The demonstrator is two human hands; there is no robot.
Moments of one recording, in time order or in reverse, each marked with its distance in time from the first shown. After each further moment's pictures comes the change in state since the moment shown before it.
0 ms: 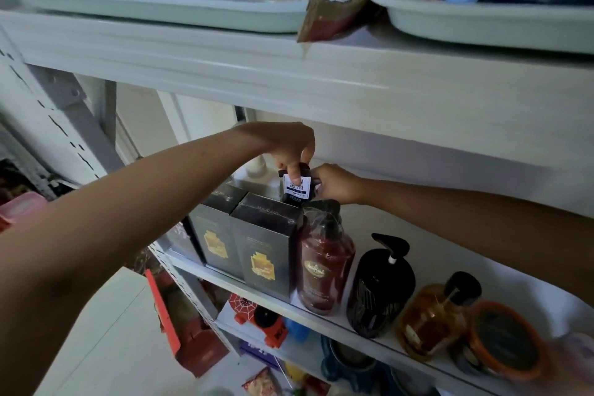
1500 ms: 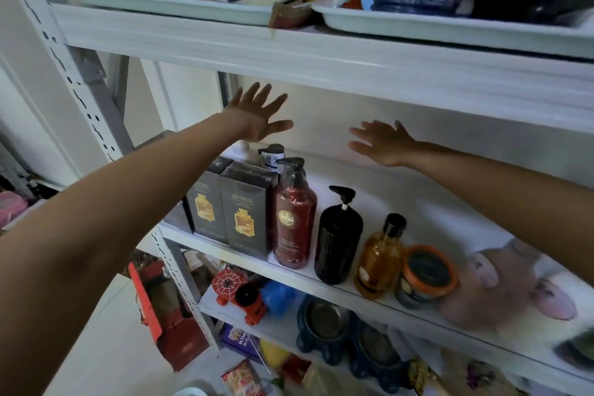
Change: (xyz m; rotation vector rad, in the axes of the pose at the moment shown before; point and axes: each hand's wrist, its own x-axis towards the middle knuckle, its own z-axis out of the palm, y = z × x) left_hand -0.071 0.029 0.022 0.303 0.427 -0.270; right_hand -0.124 0.039 -0.086 -0.633 0.141 0.259
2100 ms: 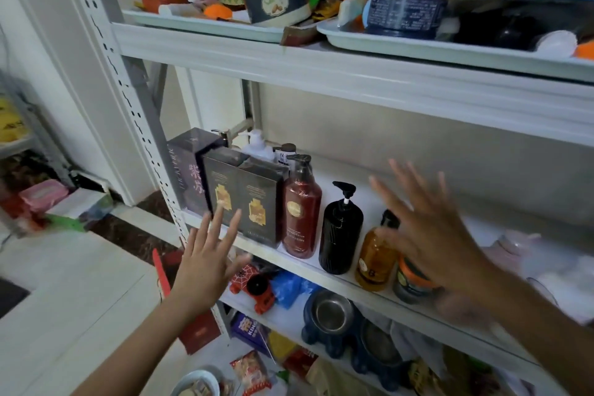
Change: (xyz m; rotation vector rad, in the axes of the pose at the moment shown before) left_hand -0.231 0.029 0.166 -0.328 0.212 -0.178; right_hand -0.198 -0.037 0.034 -0.051 0.421 -0.202
